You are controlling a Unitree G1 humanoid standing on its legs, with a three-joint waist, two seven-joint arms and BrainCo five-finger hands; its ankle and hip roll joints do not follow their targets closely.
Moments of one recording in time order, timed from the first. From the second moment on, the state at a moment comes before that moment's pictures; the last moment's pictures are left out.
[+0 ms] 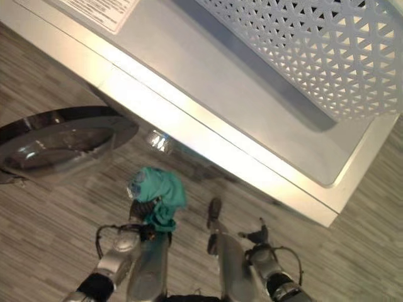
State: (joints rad) left arm -0.27 0.25 -0.38 0.54 -0.39 -0.18 0.39; right arm -0.26 -0.18 0.42 1.01 0.06 -0.03 -0.49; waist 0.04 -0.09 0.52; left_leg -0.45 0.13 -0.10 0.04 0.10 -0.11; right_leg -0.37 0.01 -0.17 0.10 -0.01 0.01
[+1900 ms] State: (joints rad) left arm -1.52 0.59 -0.97 0.95 -0.38 -0.09 0.38; right arm -0.20 -0.45 0.41 0.54 -0.05 -0.07 -0.40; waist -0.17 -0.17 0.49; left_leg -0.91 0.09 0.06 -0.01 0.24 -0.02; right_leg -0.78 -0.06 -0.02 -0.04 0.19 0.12
